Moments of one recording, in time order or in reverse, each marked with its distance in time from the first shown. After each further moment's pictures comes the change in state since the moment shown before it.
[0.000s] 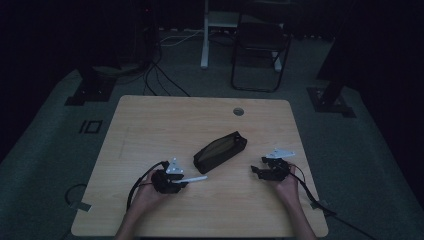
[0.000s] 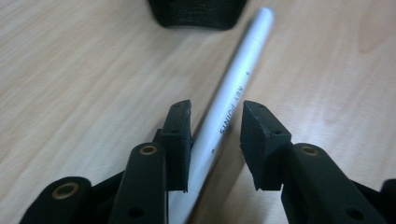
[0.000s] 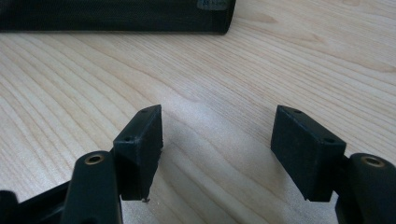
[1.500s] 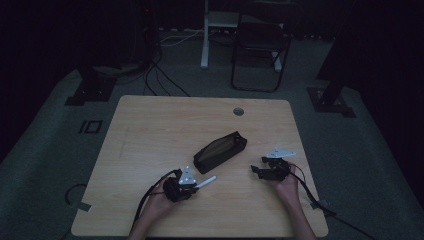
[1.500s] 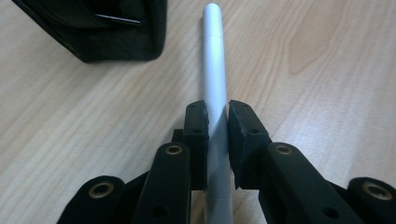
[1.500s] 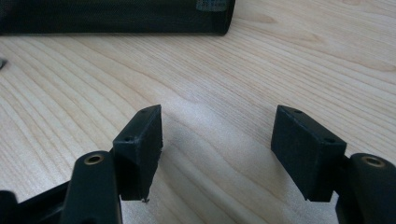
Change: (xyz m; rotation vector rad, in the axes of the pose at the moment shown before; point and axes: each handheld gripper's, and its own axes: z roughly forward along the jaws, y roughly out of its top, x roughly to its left) left arm -0.040 0.013 0.012 -0.028 0.016 0.061; right arm -0.001 0.000 0.000 -0.002 0.008 0.009
